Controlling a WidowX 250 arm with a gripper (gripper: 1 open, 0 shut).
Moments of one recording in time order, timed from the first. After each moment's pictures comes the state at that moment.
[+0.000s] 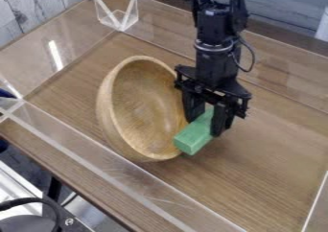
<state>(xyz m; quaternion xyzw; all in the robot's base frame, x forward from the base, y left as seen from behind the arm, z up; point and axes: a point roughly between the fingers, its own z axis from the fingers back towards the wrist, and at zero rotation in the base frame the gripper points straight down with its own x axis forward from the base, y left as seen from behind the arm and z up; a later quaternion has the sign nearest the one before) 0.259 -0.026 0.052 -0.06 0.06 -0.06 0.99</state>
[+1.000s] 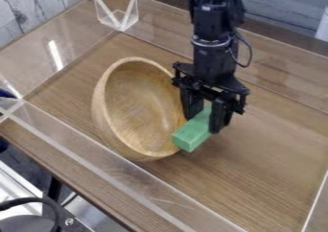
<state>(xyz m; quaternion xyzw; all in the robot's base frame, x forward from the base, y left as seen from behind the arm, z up) 0.259 -0.023 0.055 -0.06 0.06 -0.06 0.99</state>
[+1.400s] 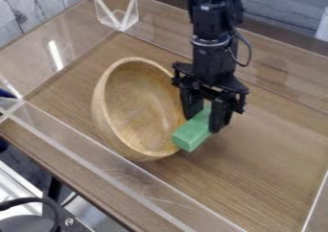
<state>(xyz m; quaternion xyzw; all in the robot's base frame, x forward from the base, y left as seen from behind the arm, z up) 0.259 -0.022 0.055 -0.07 0.06 -0.06 0.99</state>
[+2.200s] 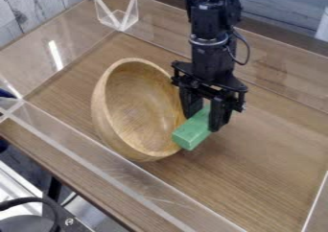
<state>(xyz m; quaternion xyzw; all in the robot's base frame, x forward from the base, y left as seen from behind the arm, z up) 0.260 -0.020 0.054 -0.07 0.05 -0.06 0.99</state>
